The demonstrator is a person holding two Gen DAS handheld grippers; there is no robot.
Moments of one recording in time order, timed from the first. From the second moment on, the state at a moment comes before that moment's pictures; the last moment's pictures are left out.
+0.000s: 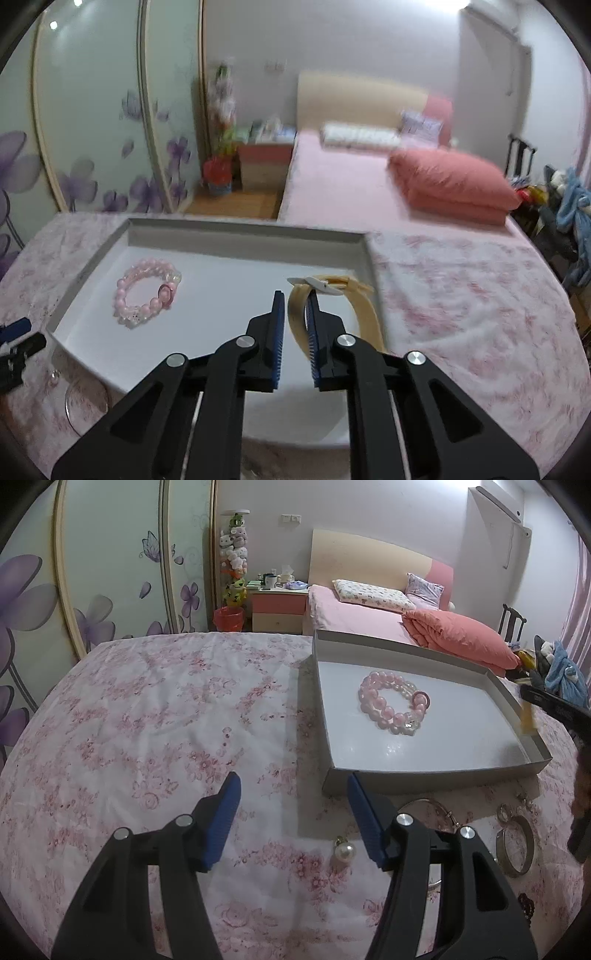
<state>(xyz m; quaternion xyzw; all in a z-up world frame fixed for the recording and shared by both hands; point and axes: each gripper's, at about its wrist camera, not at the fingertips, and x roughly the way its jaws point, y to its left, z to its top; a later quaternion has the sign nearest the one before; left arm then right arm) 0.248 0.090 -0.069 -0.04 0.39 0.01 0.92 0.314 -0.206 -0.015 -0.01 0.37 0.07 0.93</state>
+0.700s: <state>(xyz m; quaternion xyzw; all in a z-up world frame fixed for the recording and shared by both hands) 0.229 0.055 -0.088 0.04 0.42 -0.03 0.90 0.259 -0.227 0.014 0.06 0.32 0.13 0.94</state>
